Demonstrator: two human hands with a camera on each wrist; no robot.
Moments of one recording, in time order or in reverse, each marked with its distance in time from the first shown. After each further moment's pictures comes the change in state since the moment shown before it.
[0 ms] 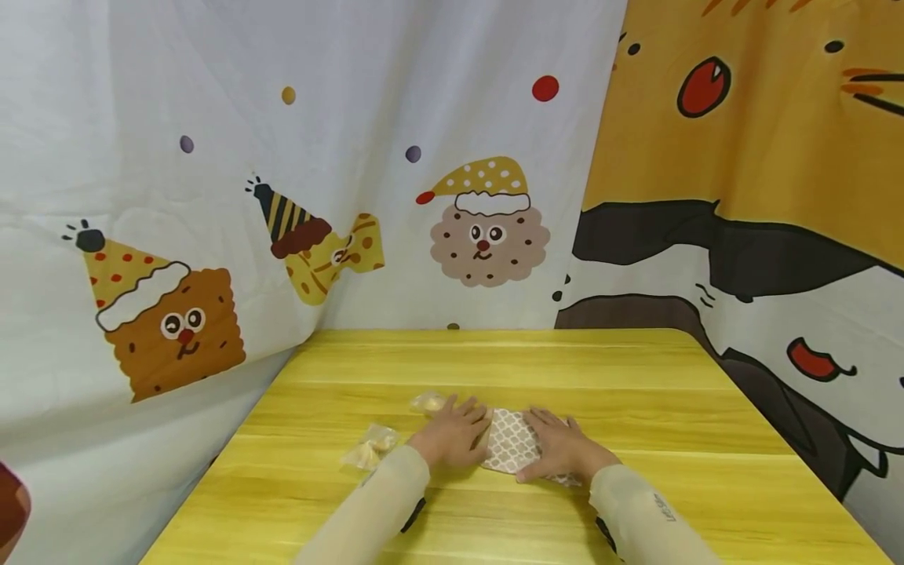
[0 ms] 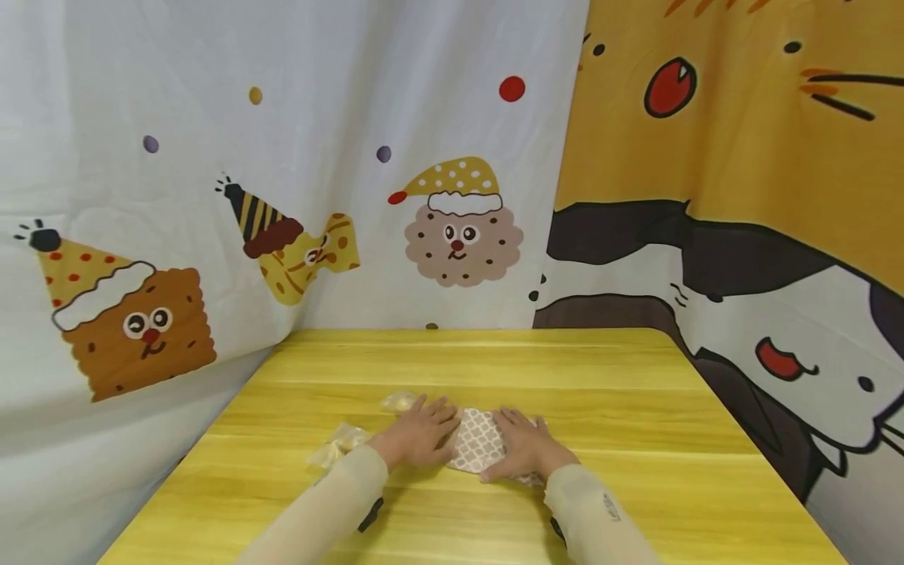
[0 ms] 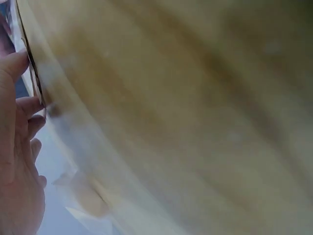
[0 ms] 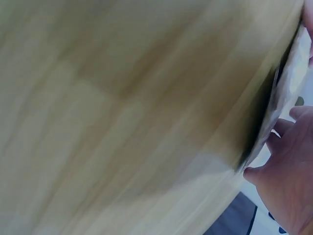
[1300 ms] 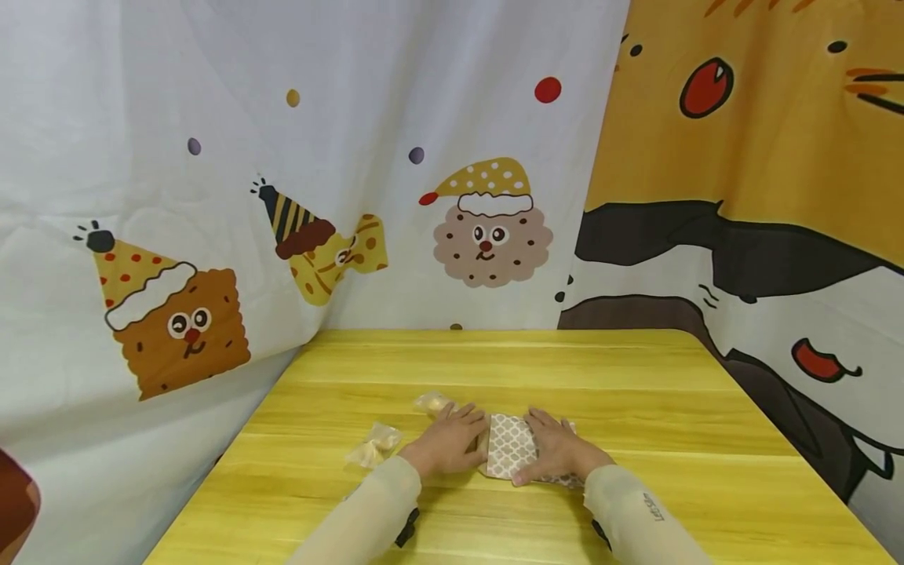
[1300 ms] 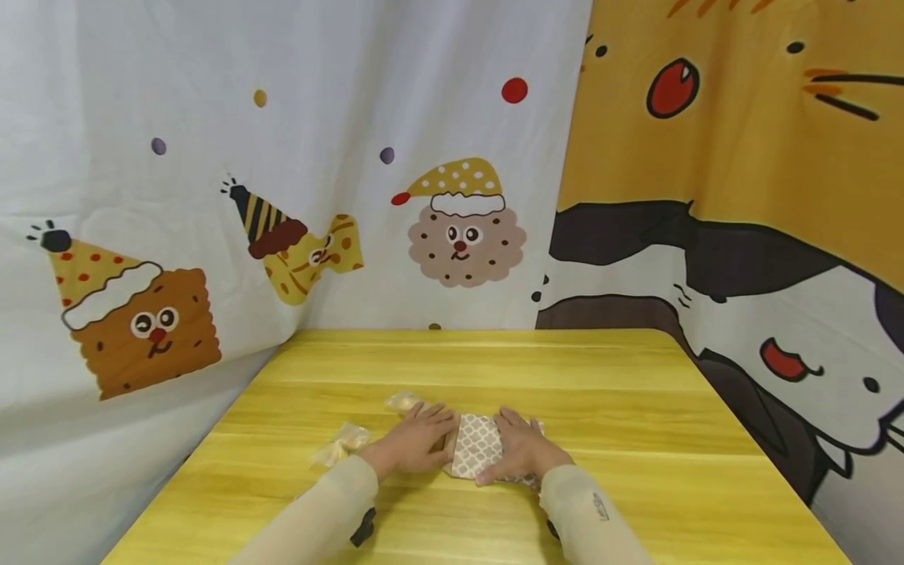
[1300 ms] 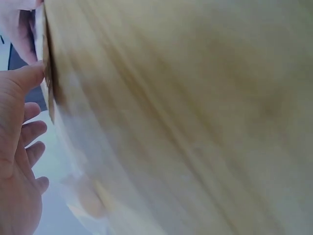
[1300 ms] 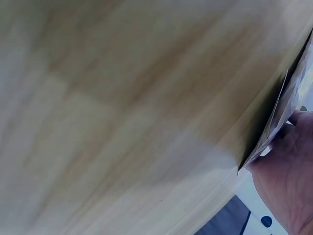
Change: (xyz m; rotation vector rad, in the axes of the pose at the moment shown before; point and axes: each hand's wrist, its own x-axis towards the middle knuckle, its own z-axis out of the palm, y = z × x) left_hand -0.014 0.001 0.004 -0.175 0.097 -0.009; right_hand 0.005 -0.004 0.005 0.060 -0.021 -0.001
